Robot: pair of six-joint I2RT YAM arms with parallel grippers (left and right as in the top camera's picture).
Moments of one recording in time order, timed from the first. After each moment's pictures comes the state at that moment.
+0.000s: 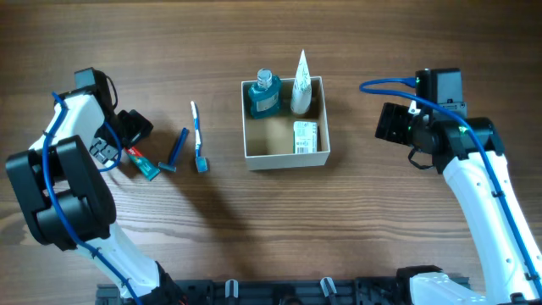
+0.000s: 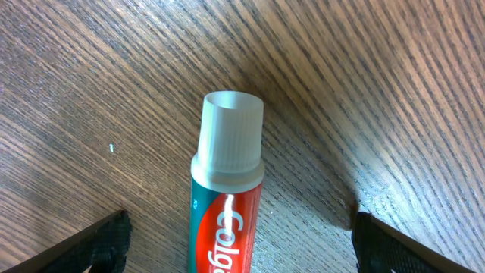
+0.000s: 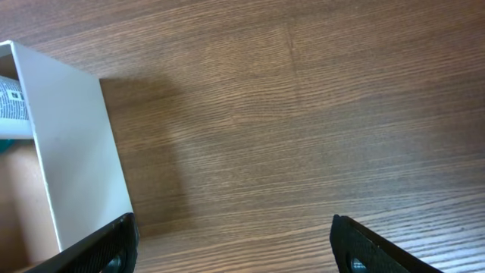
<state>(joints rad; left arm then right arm) 0.29 1.99 1.28 -0.82 -0.01 -0.56 0.09 1.33 1.13 -0.88 0.10 0.30</state>
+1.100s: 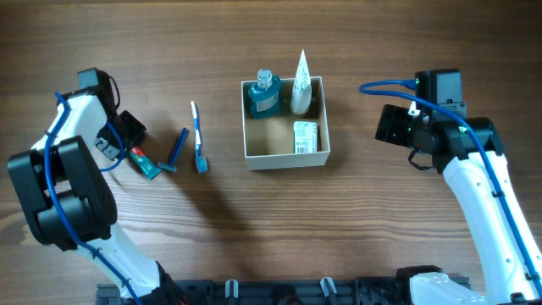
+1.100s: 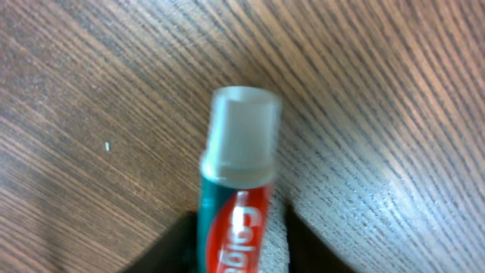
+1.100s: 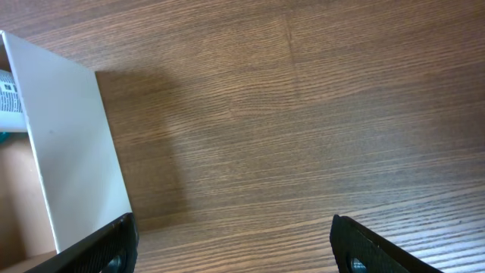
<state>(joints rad) 0.28 1.99 1.27 -0.82 -0.03 -0.55 0.09 1.33 1.13 -0.90 0.10 0.30</state>
